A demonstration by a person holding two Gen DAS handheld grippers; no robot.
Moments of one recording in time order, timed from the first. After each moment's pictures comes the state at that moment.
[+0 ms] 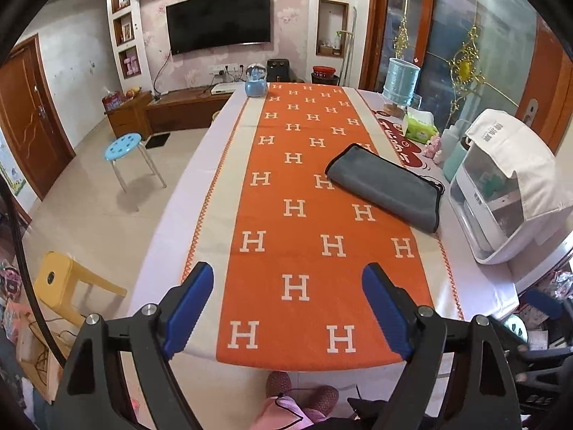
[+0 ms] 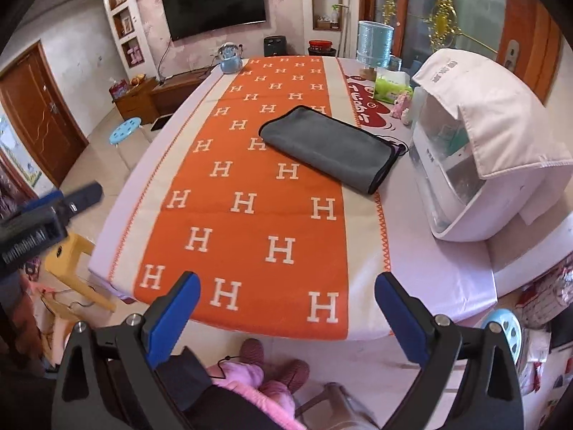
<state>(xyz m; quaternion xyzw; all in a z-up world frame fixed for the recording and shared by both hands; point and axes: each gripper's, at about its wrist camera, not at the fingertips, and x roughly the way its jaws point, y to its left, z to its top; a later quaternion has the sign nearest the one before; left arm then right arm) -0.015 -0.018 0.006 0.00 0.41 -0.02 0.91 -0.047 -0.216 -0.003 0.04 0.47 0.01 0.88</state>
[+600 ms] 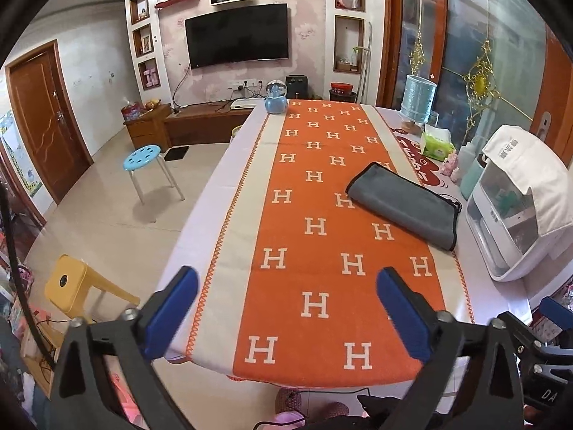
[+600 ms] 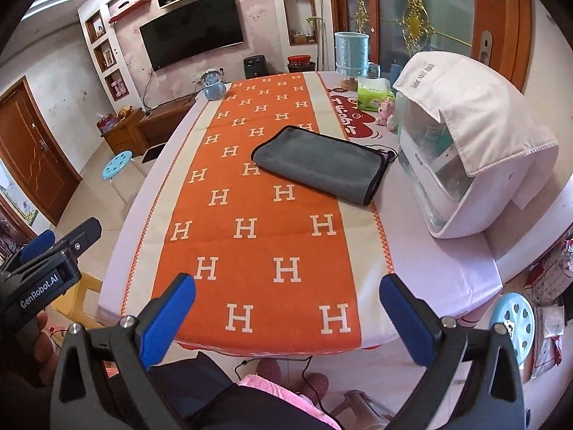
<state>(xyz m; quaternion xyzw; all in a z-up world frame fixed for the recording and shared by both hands) -0.011 -0.005 0.012 0.00 0.38 0.01 0.92 -0.042 -0.213 0.004 0.07 0.44 -0.01 0.89</state>
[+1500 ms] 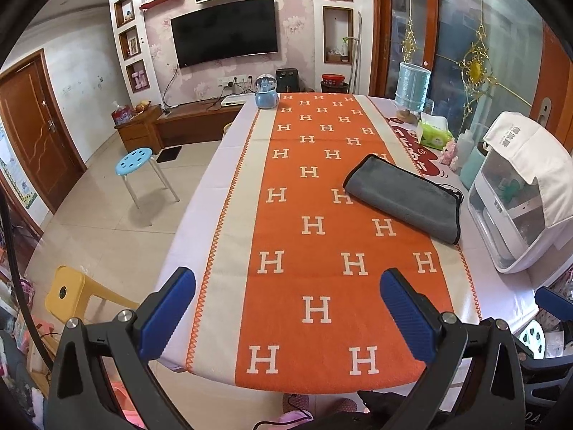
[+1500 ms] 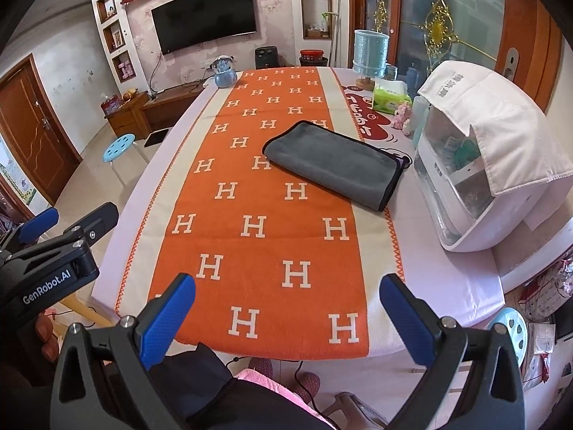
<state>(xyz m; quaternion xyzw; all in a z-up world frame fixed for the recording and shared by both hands) 0.012 -0.010 0.000 0.02 0.40 0.00 0.92 -0.018 -0.189 -0.005 0.04 0.46 0.00 0.89</state>
